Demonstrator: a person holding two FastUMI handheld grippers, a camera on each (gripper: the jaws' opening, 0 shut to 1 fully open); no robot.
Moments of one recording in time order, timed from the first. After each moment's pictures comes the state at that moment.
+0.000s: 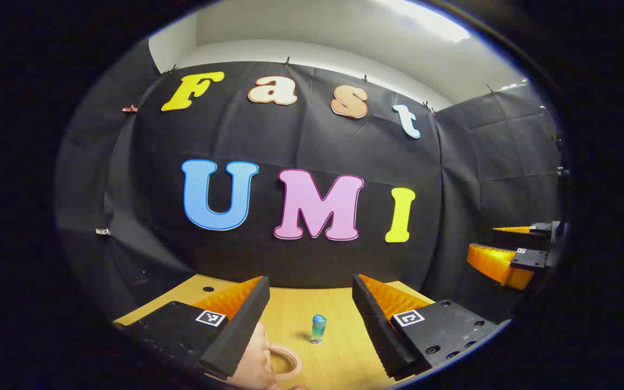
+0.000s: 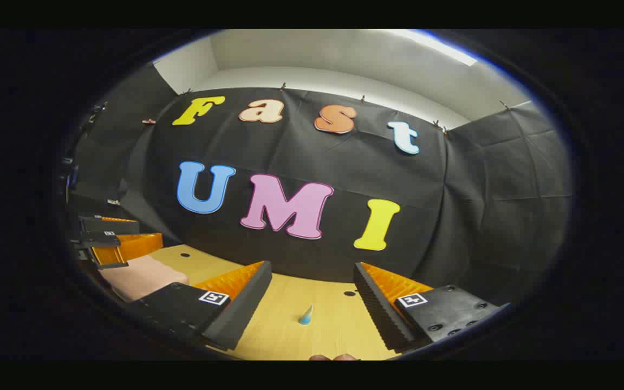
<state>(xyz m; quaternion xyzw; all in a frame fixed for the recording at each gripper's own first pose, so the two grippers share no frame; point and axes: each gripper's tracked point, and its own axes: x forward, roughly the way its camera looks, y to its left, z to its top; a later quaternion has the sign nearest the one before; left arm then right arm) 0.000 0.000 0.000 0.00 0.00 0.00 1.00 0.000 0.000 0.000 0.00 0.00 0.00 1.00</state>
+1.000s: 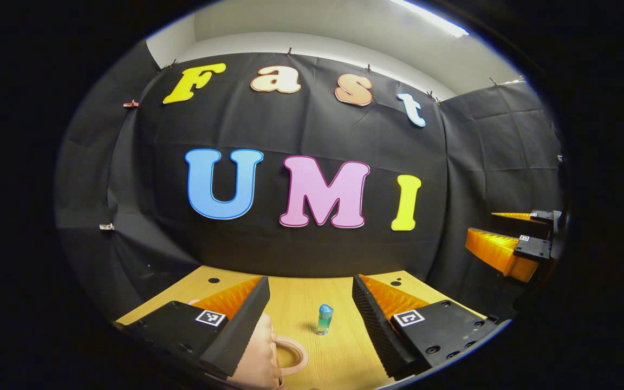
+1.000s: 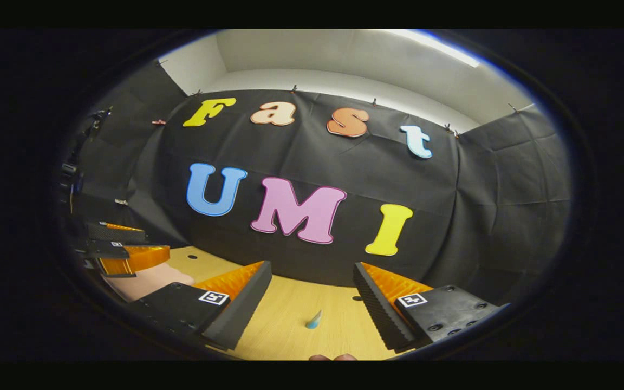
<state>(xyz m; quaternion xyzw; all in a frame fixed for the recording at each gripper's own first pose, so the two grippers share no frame) 0.002 0.008 -0.016 0.02 0.03 0.01 1.00 0.012 0.020 0.001 0.00 -0.01 0.03 1.00</state>
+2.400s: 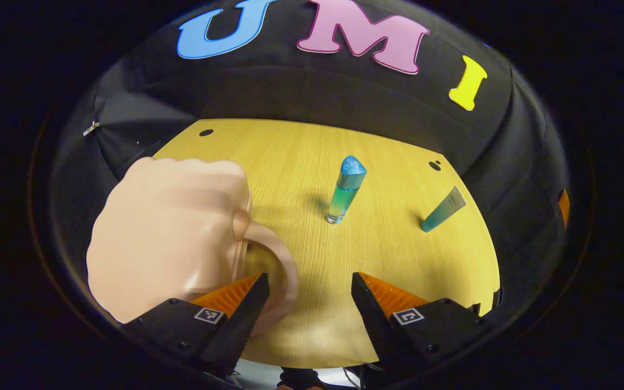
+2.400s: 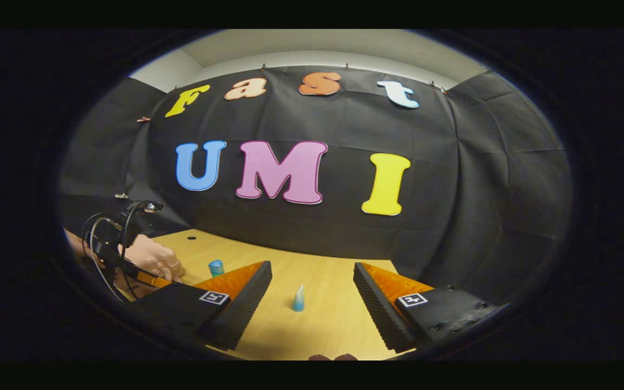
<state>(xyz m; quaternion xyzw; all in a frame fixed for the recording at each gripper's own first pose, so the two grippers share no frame) 0.065 0.024 -0.285 -0.05 0.45 0.09 0.89 0.062 -0.081 -0.138 0.06 0.08 0.05 0.99</state>
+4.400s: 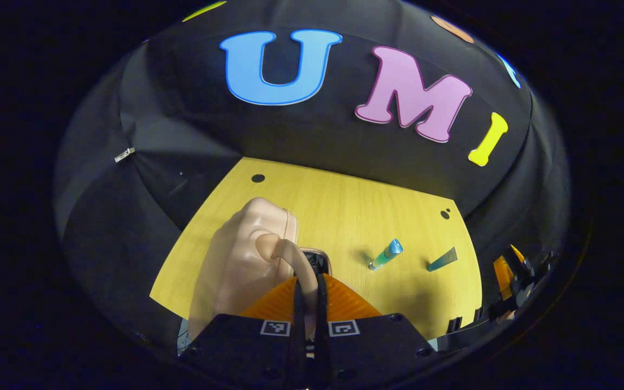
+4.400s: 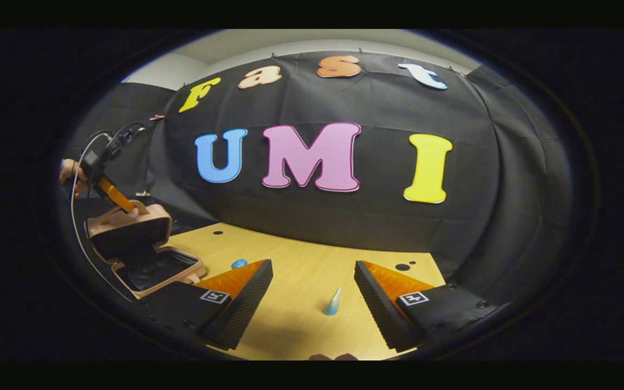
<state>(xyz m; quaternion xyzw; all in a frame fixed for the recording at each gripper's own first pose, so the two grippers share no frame) 0.044 0.192 -0.052 -0.07 0.38 0.12 0.91 0.108 -0.003 -0.151 0.10 0.12 0.13 0.98</state>
